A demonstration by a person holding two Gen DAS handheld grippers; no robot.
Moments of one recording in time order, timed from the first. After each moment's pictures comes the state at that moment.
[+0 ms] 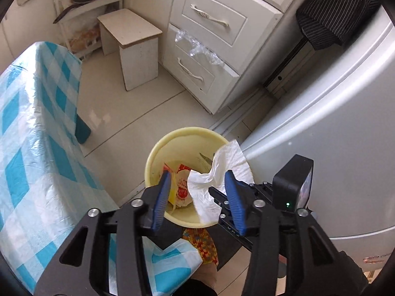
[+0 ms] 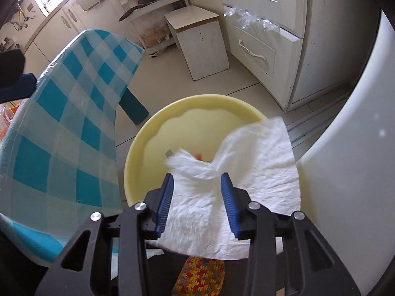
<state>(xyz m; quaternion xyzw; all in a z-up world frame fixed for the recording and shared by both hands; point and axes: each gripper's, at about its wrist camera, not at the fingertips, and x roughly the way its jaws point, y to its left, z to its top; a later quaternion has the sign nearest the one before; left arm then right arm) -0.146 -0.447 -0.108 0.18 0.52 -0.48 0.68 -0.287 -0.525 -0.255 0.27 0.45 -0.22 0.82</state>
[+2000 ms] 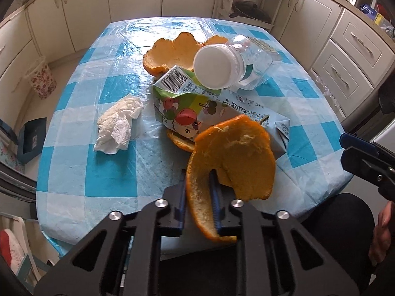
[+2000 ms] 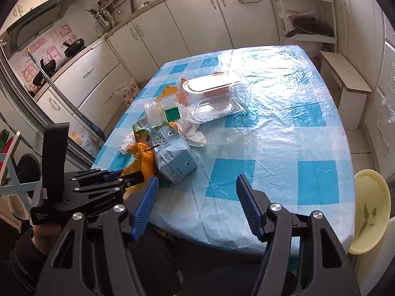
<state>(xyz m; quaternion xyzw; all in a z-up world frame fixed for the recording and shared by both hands) -0.046 -0.030 -0.105 0.07 0.51 -0.25 0.82 -0.158 -0.236 -0.093 0.17 0.42 0.04 0.89</state>
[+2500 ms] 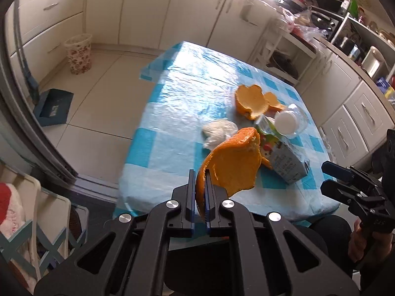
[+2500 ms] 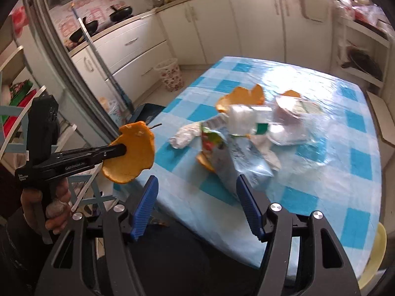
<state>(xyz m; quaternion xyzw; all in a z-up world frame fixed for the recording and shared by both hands) -0.050 0.119 -0.068 -0.07 0.46 -0.18 0.86 -0.112 -0.142 -0.072 0.06 0.43 0.17 0.88</state>
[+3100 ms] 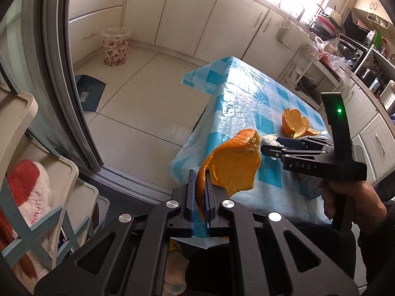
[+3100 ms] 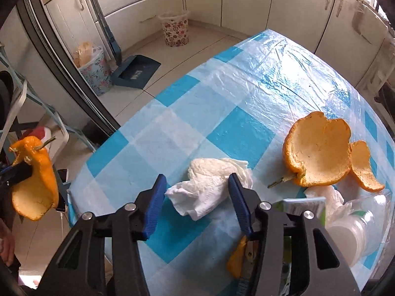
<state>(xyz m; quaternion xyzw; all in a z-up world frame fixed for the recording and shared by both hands) -0.052 0.205 -0.079 -0.12 0.45 -0.12 0.88 0.031 -0.043 -0.138 -0.08 0.52 0.15 0.83</state>
